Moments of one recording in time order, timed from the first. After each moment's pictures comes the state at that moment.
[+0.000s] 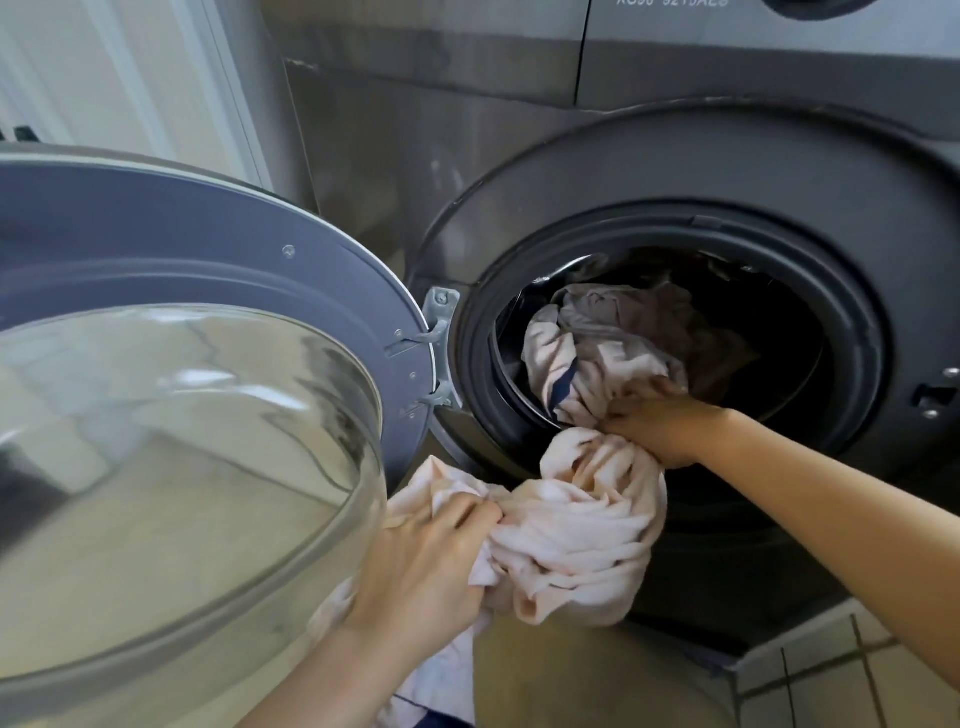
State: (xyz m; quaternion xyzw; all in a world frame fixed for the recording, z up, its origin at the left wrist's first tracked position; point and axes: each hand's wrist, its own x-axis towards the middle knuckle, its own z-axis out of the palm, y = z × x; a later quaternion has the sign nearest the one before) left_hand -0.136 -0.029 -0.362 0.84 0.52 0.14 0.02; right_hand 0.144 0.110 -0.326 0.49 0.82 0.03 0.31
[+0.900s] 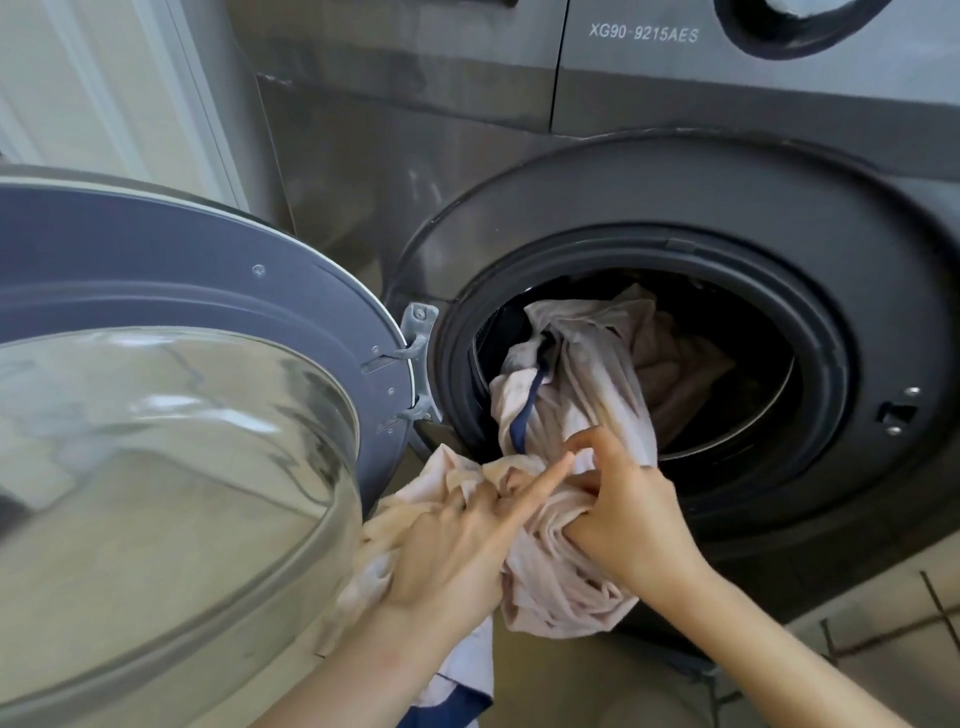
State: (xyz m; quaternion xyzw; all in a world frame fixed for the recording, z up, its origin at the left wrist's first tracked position) left_hand -0.096 -0.011 -0.344 0.85 0.51 0.11 -0.02; right_hand 0.077 -0.012 -0.307 0.62 0.71 -0.16 -0.28
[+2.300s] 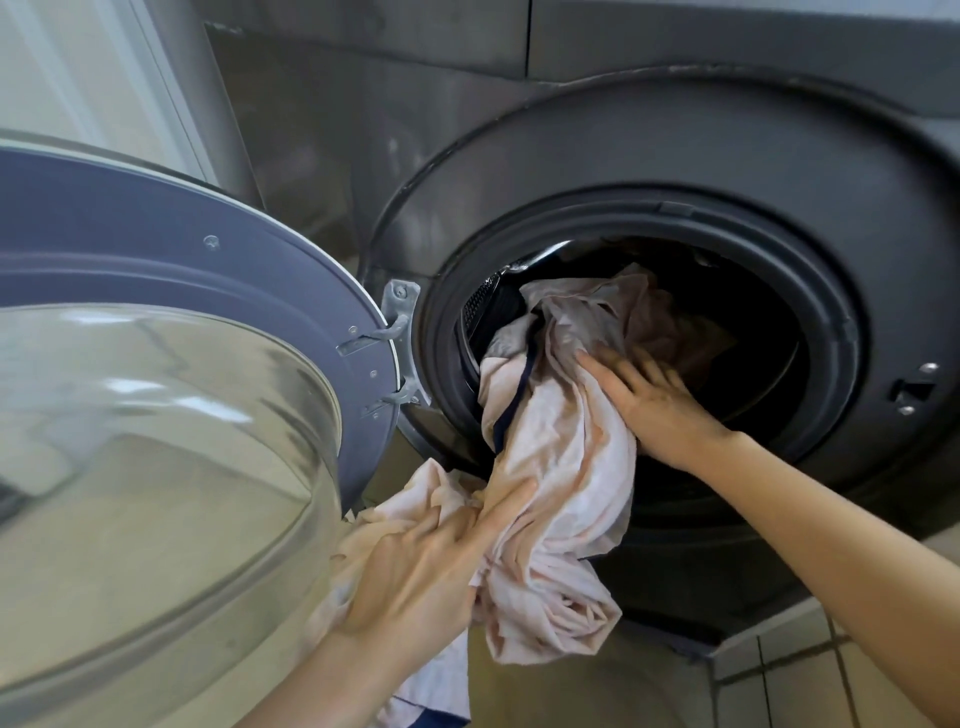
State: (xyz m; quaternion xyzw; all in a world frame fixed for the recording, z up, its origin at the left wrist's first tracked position) left_hand -0.108 -0.027 -0.358 0.87 0.50 0.08 0.02; right_hand 0.168 0.099 -0.339 0.59 0.81 0.02 0.03
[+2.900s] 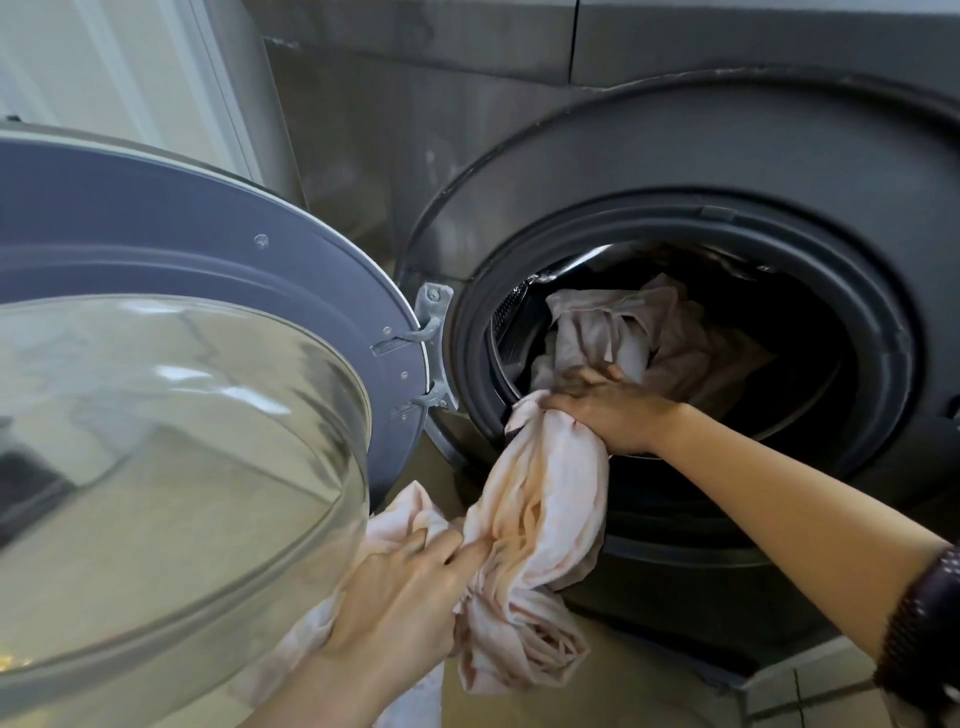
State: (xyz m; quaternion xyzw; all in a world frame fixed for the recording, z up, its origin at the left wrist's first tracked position) left_hand -0.140 -0.033 -0.378 0.86 0.50 0.05 0.01; right_hand 0.115 0.153 -0.352 0.43 0.89 0.05 0.14
